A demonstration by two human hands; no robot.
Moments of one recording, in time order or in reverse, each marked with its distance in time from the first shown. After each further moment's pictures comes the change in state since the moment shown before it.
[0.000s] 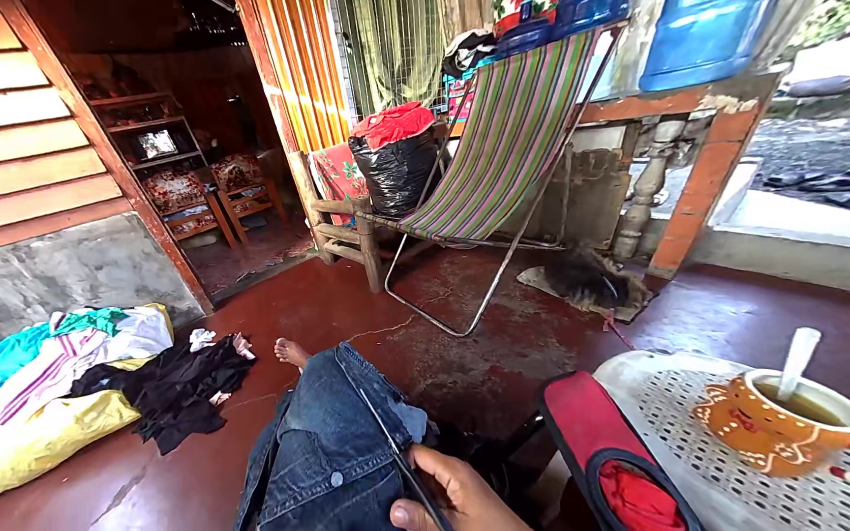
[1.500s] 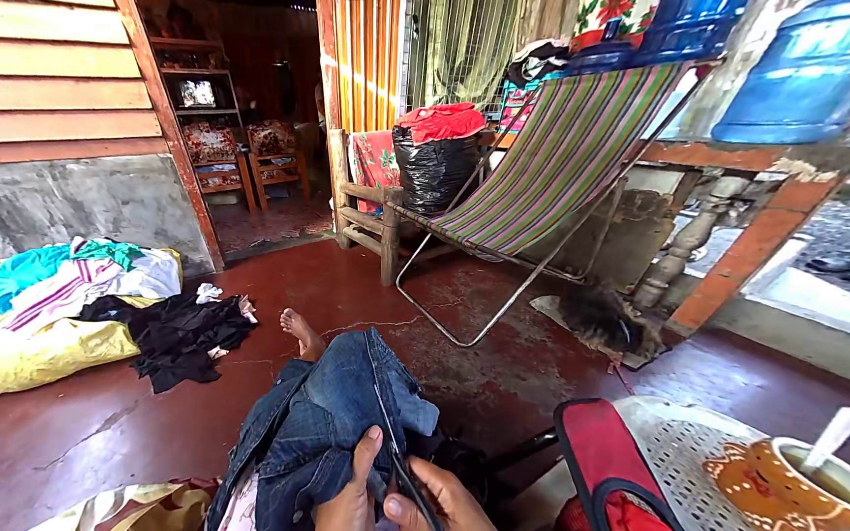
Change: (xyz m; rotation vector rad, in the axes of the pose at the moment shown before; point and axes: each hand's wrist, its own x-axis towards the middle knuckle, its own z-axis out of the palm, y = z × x) left_hand 0.038 0.001 0.041 -0.176 0.760 -0.274; right_hand -0.008 0.003 0.028 0.132 -0.035 0.180
